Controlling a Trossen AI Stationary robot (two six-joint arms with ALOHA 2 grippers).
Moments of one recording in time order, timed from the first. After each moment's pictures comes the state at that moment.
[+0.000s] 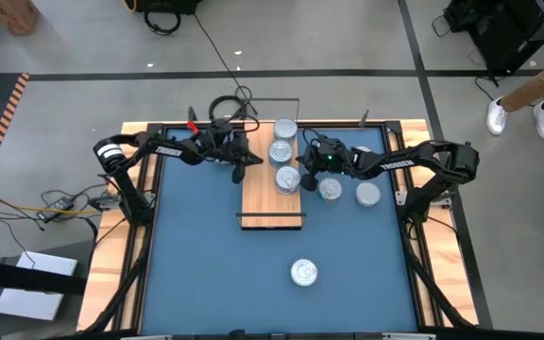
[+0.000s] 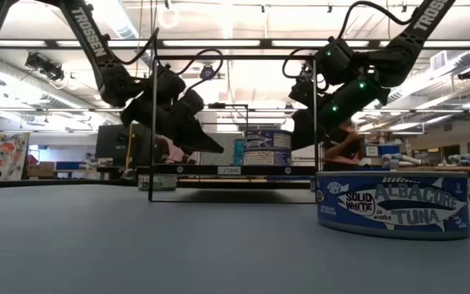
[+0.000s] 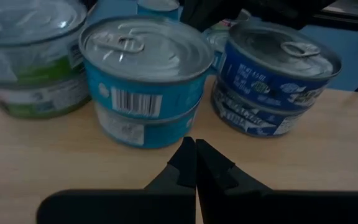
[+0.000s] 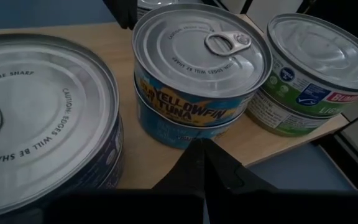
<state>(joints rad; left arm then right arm) 0.63 1.73 0.75 0.48 0.59 0.20 -0.41 1.57 0.65 0.36 0.09 -0.13</state>
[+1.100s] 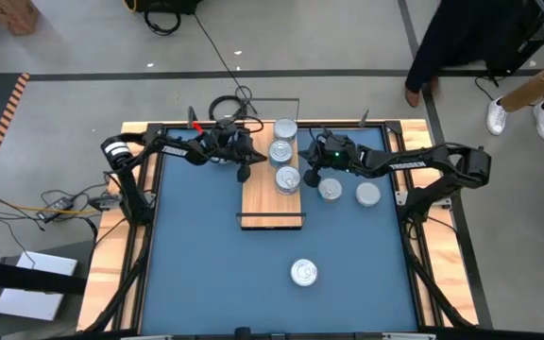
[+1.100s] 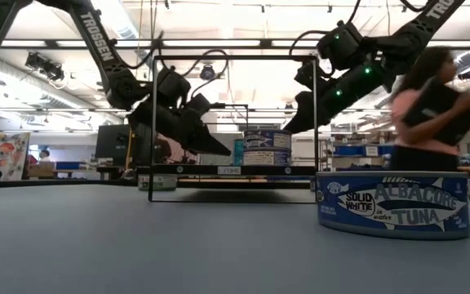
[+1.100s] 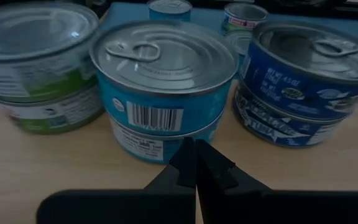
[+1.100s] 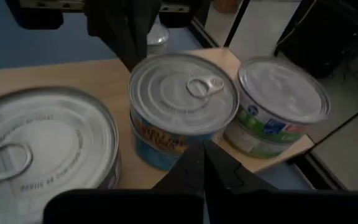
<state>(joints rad) 0.61 1.80 0.80 0.53 0.53 0.23 -0.41 1.46 0.65 0.32 0.10 -0.14</state>
